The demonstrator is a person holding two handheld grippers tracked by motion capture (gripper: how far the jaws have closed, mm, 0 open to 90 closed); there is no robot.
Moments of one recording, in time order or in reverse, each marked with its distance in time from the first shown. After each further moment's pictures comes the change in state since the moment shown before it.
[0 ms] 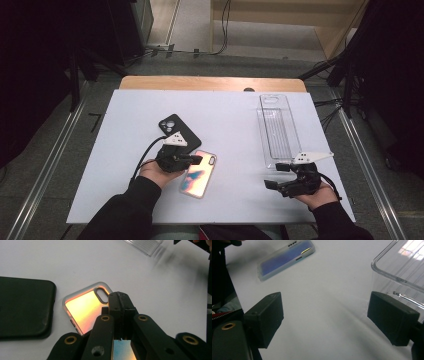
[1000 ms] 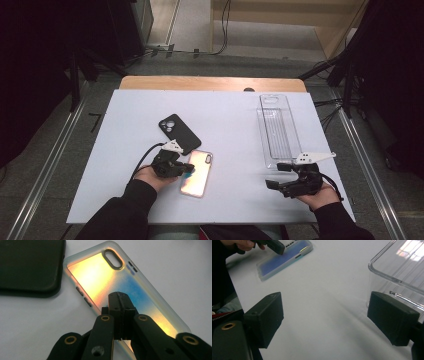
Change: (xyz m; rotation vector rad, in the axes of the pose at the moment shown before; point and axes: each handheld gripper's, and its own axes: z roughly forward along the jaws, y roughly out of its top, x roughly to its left) left arm 0.016 -0.028 0.005 0.128 0.029 -0.044; right arm 0.000 -0.001 -0.004 -0.009 -0.006 -0.003
